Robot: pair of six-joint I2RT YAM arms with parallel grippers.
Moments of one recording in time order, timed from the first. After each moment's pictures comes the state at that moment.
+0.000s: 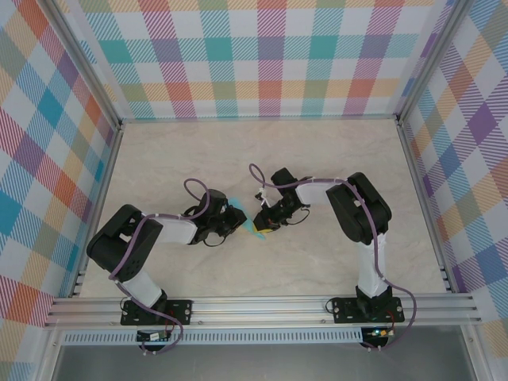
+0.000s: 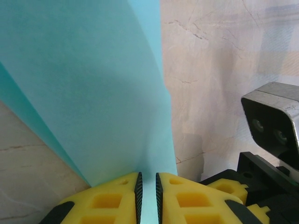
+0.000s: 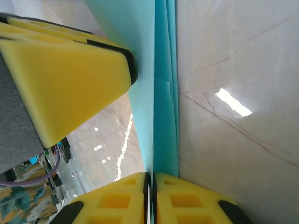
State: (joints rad) left arm -0.57 1.66 0.60 0.28 0.27 -1.15; right arm 0.59 2.06 1.19 -0.48 -0.88 0.27
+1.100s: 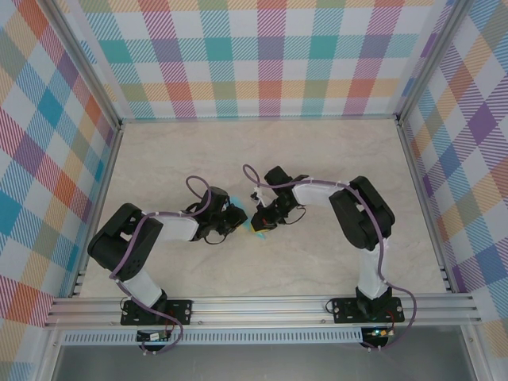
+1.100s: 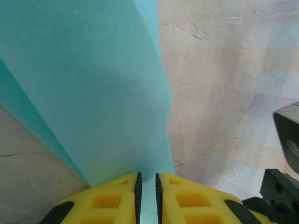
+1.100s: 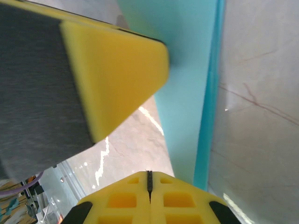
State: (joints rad) left arm -0.57 1.66 0.64 0.20 0.27 -1.12; right arm 0.65 2.00 1.22 -0.54 -0.76 0.30
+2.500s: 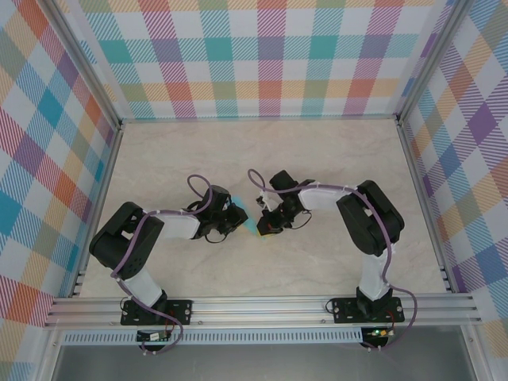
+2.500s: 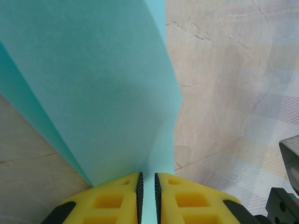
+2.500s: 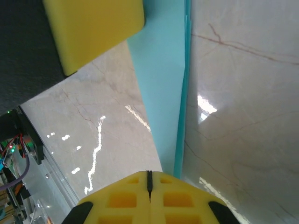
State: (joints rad) left arm -0.57 1.68 0.67 0.17 0.27 -1.12; right arm 0.65 1.92 1.11 -0.51 -0.70 0.30
